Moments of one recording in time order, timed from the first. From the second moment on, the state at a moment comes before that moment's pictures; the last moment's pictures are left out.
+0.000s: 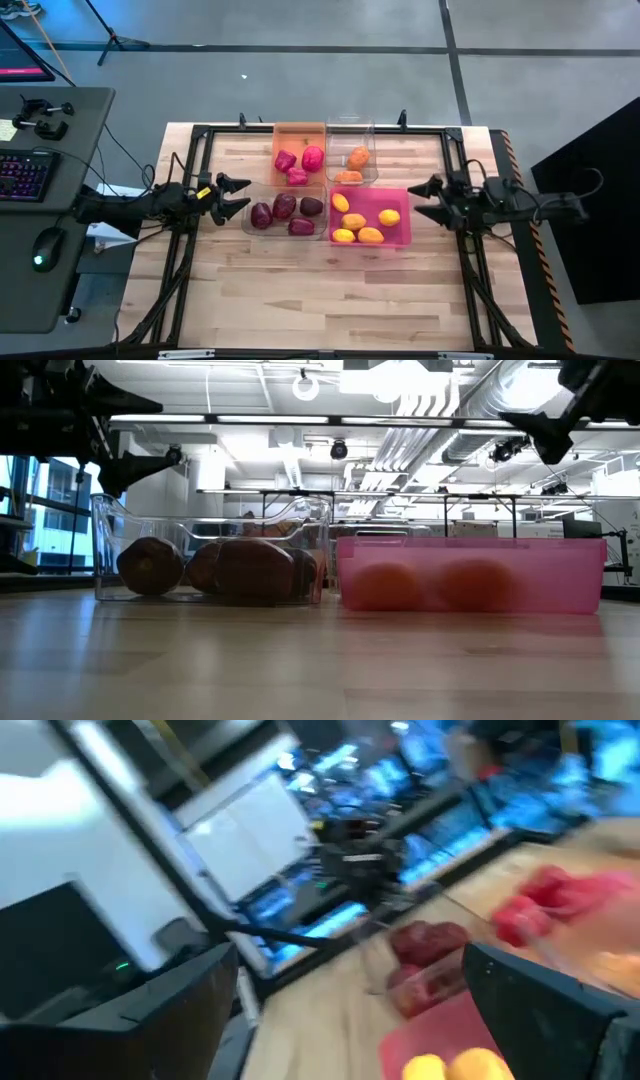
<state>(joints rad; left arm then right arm) -0.03 0.05 0.01 0.12 -0.29 -0.49 0.06 0.11 0.23 -0.01 0.06 0.56</state>
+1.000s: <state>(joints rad) -0.03 0.05 0.01 0.10 -0.29 -0.49 0.04 0.04 0.01 0.01 -0.06 0.34</state>
